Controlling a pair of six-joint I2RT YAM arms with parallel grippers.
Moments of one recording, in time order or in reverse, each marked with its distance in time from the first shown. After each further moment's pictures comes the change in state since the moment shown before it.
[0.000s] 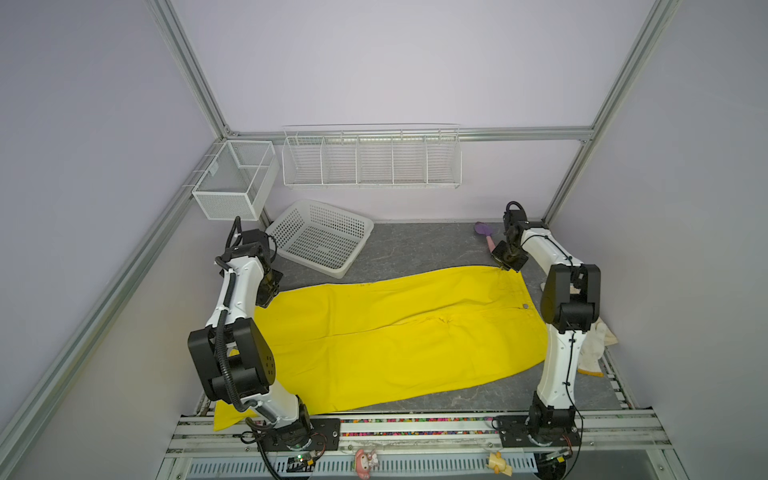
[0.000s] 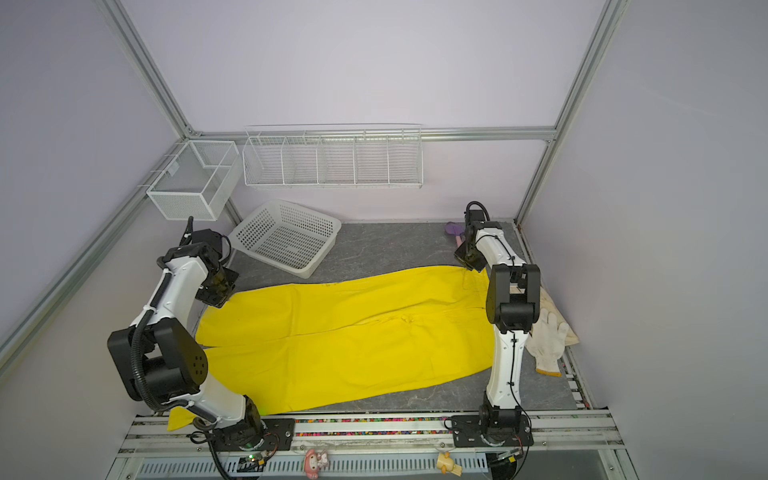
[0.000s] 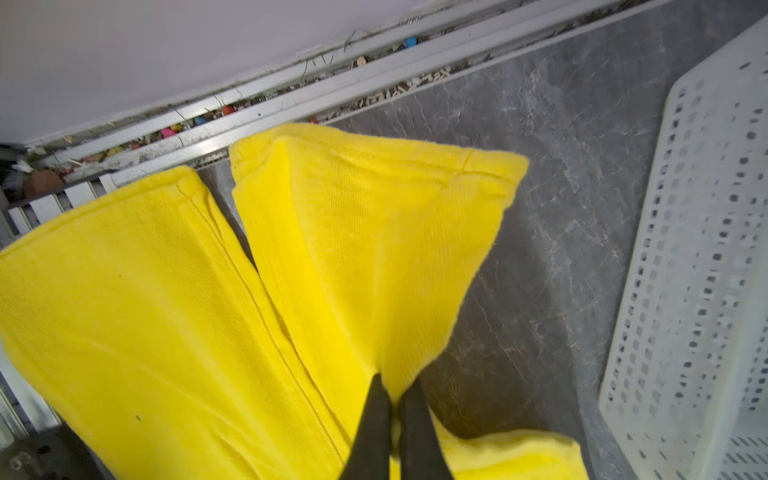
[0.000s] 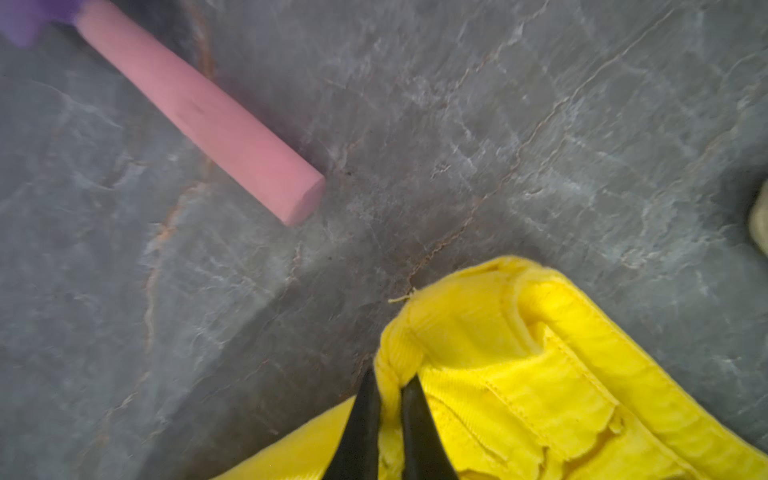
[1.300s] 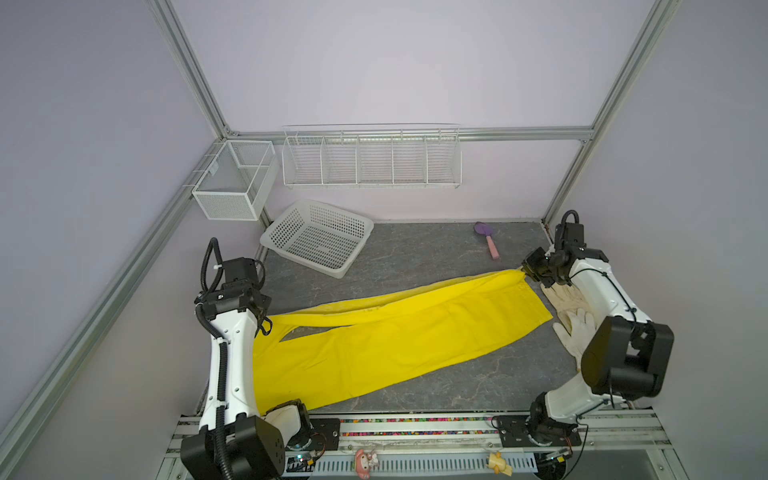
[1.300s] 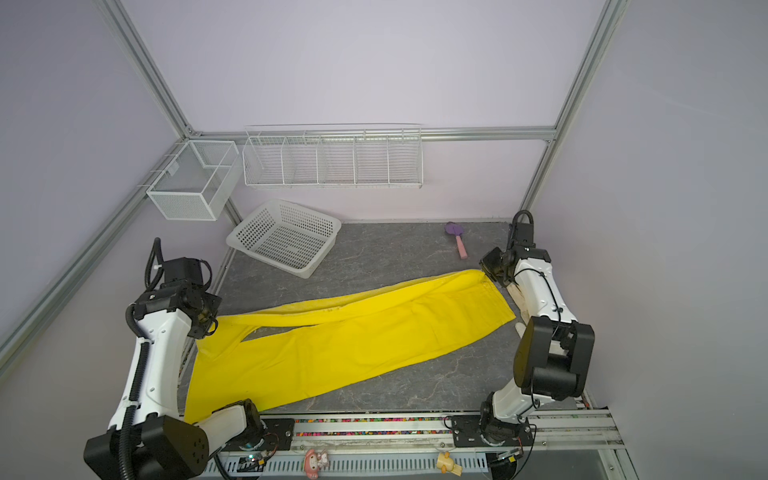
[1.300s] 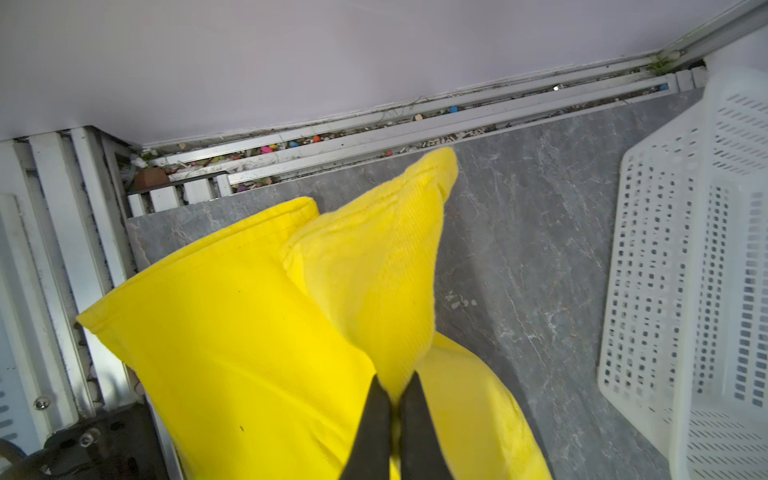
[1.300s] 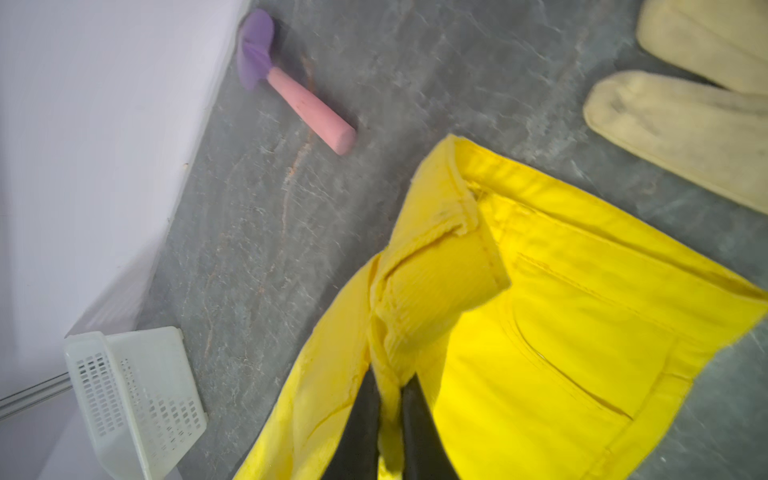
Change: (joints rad) left arm 0.051 -0.504 -0.342 0.016 -0.080 -0.021; right arm -0.193 -0.597 -0.584 0.208 -0.290 -0.003
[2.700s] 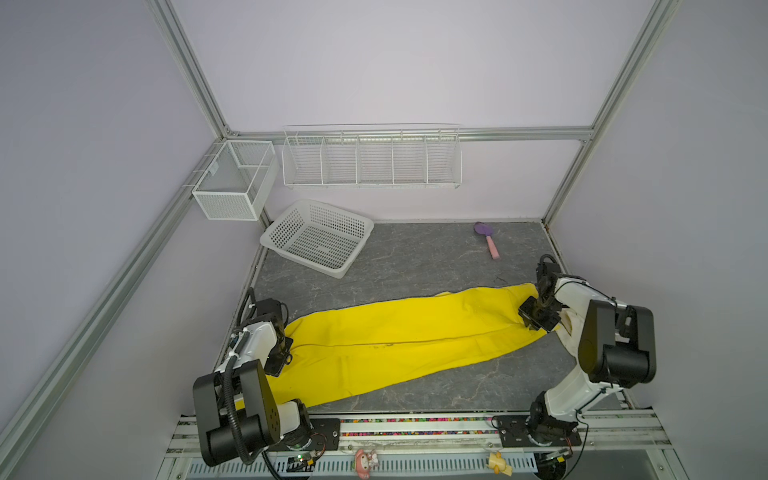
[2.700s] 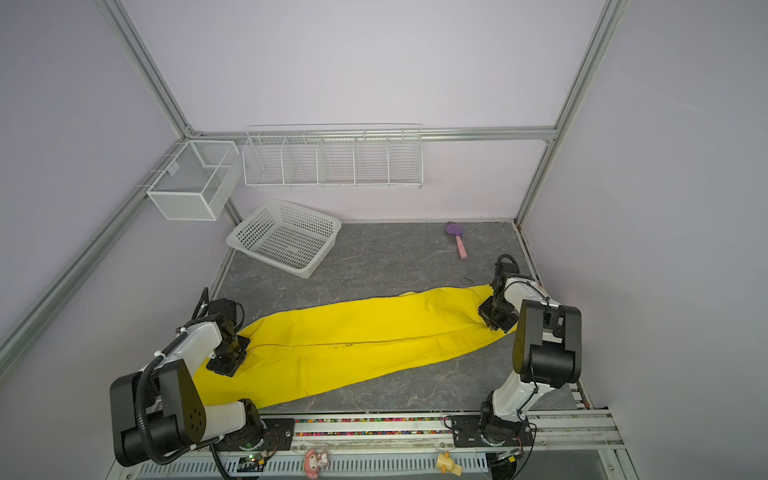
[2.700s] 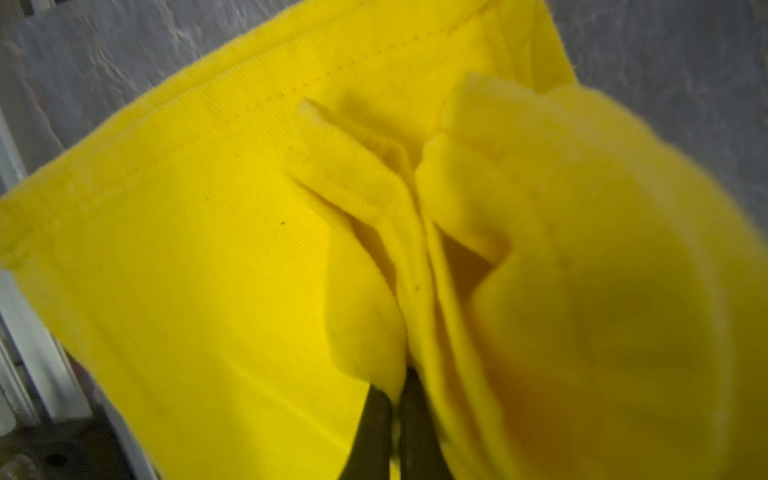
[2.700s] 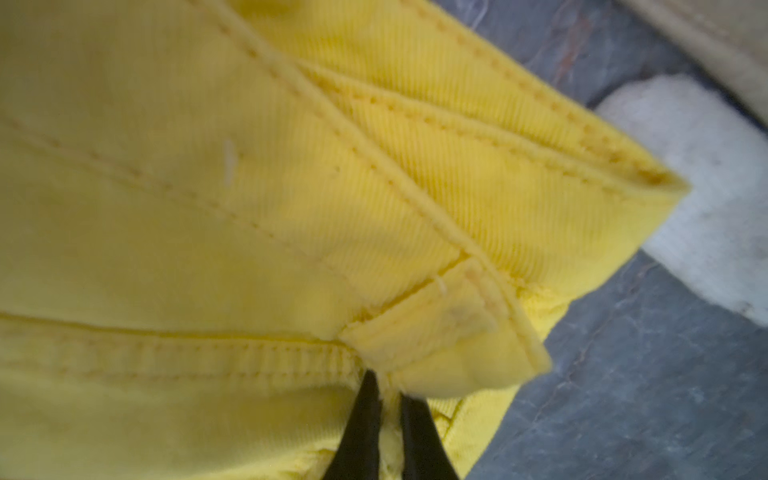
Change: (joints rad) left arm 0.001 0.211 -0.450 0.289 0.035 -0.032; right arm 0.017 0.135 -0.251 -0.084 0.272 -0.056
